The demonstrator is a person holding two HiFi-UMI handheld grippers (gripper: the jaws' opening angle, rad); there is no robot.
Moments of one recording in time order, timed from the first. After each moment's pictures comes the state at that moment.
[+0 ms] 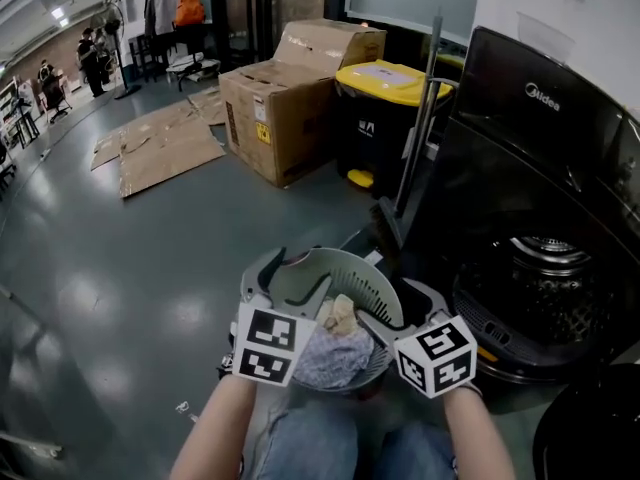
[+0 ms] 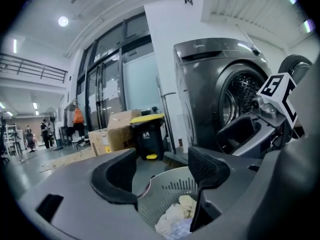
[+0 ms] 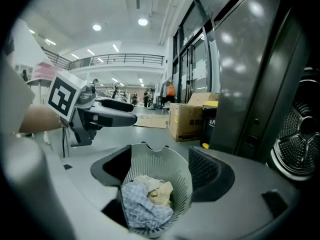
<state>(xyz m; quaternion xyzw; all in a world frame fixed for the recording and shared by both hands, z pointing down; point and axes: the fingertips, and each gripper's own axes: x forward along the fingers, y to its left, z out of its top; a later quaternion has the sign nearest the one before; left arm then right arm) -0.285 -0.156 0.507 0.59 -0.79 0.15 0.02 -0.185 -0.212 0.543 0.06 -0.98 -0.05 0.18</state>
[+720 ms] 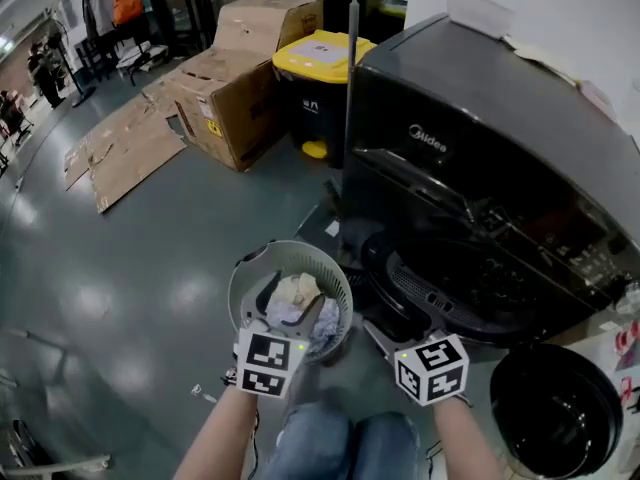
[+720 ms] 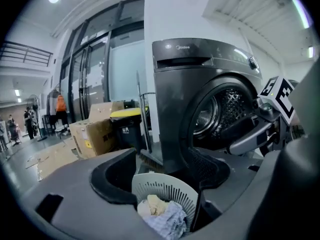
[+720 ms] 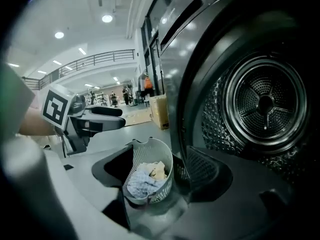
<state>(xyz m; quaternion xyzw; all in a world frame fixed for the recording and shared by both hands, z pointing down) -0.183 -0.196 0.456 0.65 -0.73 0.17 0.10 -0.054 -0.252 0.485 0.16 -0.95 0.09 0.24</state>
